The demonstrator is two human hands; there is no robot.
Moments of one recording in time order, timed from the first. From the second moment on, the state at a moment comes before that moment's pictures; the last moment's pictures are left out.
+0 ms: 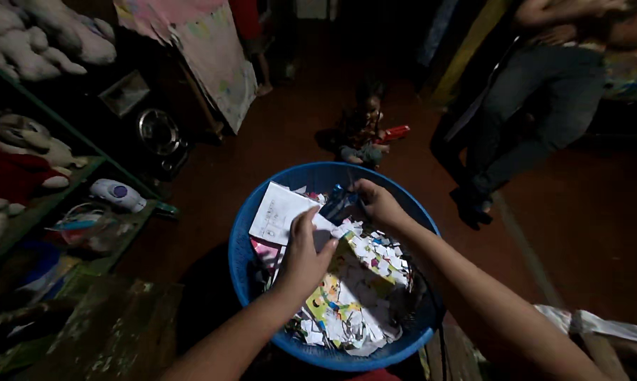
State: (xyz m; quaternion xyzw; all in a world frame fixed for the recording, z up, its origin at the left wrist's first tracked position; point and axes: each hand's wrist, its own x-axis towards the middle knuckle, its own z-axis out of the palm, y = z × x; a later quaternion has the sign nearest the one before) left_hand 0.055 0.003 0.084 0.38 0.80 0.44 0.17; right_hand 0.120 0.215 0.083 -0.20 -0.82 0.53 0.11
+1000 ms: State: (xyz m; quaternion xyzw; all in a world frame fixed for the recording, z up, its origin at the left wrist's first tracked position) left_hand 0.033 0.031 0.061 0.28 0.69 0.58 0.33; right_hand 0.153 0.178 0.049 -0.16 -0.70 0.67 0.17
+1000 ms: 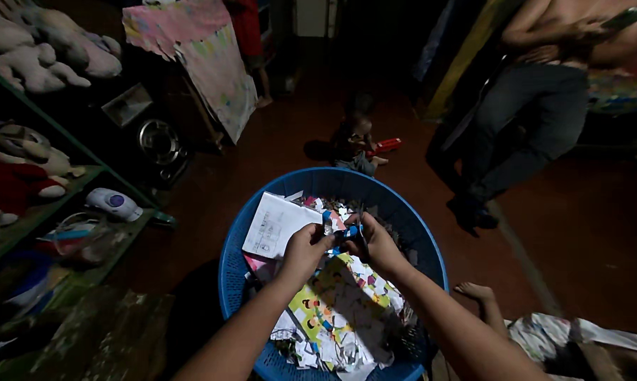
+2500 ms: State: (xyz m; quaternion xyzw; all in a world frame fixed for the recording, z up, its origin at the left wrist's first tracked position) left_hand -0.018 0.022 0.067 0.05 0.60 0.77 0.22; right_hand 0.151 0.170 0.034 -0.01 -0.92 0.34 0.22
